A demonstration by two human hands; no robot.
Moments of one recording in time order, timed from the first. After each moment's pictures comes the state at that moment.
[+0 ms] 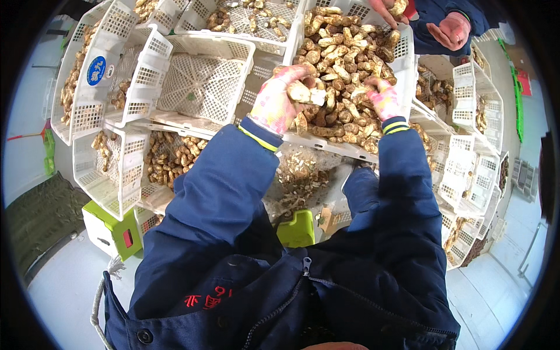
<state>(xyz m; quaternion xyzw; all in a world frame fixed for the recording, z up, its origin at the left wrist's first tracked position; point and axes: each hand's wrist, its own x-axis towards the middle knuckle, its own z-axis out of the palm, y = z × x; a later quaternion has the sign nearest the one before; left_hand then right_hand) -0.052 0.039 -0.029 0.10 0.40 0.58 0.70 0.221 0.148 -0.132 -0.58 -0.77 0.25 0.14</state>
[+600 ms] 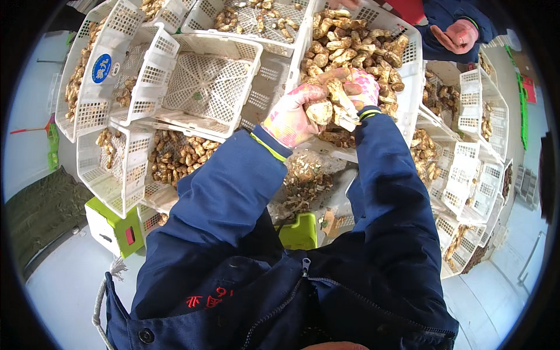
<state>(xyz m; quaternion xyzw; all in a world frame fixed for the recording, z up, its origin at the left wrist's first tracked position) -0.043 0.036 -0.033 0.09 0.10 0.54 0.83 0.144 0.163 -0.171 -0.57 -0.82 0.03 0.02</state>
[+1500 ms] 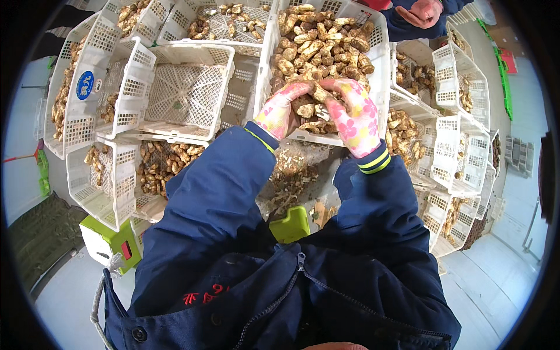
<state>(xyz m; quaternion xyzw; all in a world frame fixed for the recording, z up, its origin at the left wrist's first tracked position) -0.014 0.024 -0.045 0.09 0.29 0.51 0.80 0.146 0.038 0.013 -0.44 -0.79 0.27 0.33</state>
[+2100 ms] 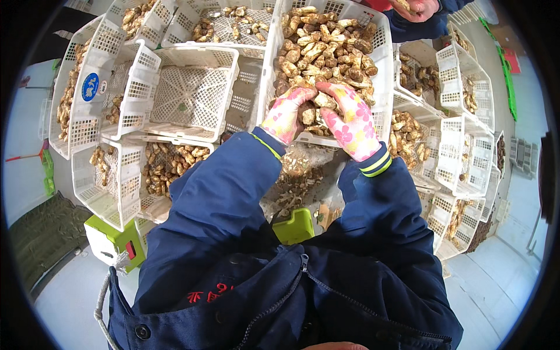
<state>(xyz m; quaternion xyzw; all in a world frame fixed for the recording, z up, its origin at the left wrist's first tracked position) -0.008 0.017 -0.045 0.08 0.38 0.52 0.76 0.146 0.036 0.002 -0.41 -0.82 0.29 0.28</state>
